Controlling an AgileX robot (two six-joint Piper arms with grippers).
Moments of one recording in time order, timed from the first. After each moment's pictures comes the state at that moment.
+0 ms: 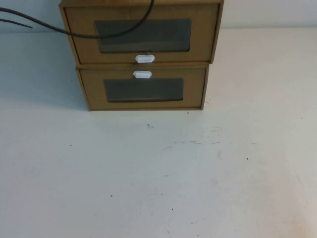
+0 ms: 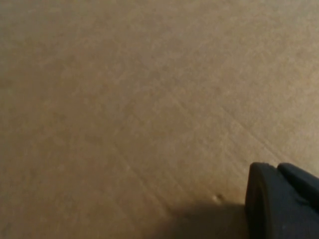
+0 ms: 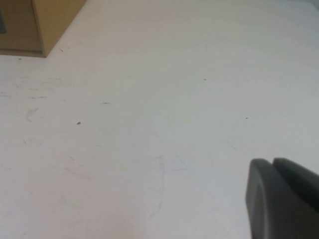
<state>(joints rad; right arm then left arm) 0.01 -0.01 0.02 0.15 0.36 -0.15 -0.17 2.15 -2.42 -0.63 1.06 0.57</state>
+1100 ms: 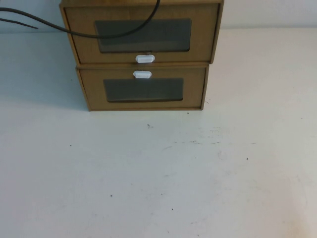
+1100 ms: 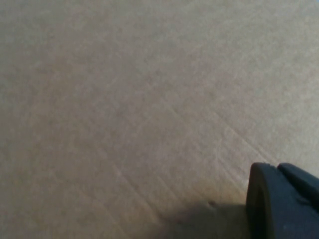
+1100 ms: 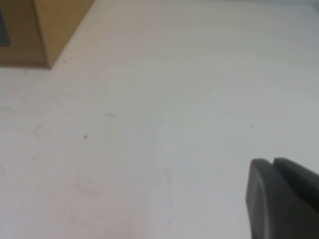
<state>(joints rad) 0.01 -0.01 0.02 0.17 0.35 -0.15 -0.20 2.16 -2.44 -0.60 1.06 0.53</state>
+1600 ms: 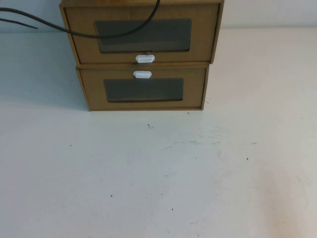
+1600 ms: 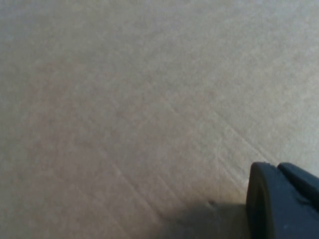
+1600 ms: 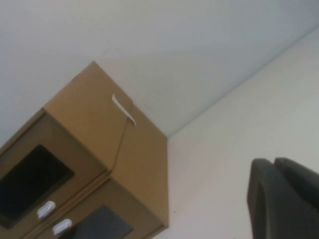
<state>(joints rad) 0.01 -0.01 0.02 0.91 0.04 -0.15 -0.20 2.16 -2.44 -0.60 1.06 0.53</state>
